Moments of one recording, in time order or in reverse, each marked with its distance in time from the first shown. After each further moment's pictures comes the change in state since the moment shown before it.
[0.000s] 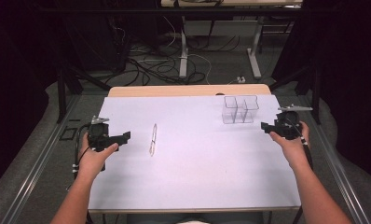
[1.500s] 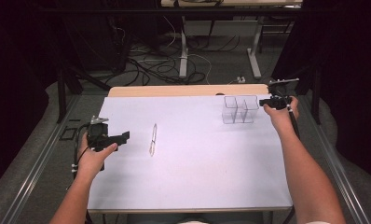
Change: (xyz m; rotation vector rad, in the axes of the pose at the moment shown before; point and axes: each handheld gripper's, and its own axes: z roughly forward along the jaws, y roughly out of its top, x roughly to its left) left arm 0.003 0.000 0.001 -0.010 0.008 0.005; right arm -0.011 0.074 0.060 0.068 -0.076 0.065
